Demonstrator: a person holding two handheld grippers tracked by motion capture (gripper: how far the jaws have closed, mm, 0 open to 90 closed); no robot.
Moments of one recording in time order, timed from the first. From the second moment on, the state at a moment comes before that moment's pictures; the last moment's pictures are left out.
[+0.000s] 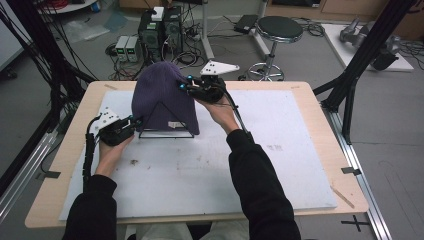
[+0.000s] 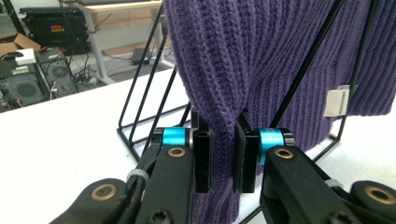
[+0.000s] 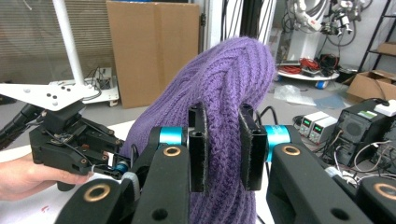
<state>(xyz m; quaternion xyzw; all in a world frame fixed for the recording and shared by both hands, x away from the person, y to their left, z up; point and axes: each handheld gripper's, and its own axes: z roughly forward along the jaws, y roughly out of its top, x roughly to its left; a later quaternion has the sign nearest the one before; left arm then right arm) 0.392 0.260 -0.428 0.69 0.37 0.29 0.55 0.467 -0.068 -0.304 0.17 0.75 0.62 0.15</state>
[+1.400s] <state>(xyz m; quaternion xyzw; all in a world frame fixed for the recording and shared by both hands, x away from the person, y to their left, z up) 0.387 0.264 -0.432 0.67 0.41 0.26 0.56 0.467 -0.077 -0.316 0.22 0.75 0.61 0.14</state>
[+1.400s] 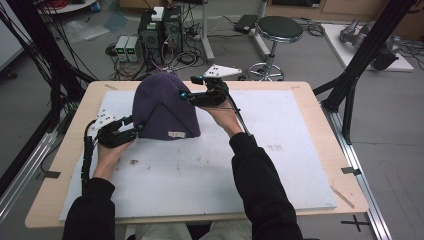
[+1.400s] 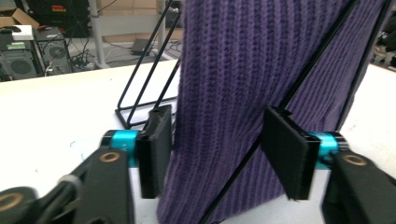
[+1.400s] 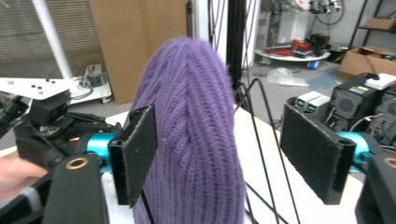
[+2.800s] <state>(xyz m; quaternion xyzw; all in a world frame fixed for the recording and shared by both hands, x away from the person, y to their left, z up) 0.339 0.269 -0.395 0.62 0.43 0.35 0.55 0.369 -0.255 -0.333 0.42 0.63 0.56 0.33</state>
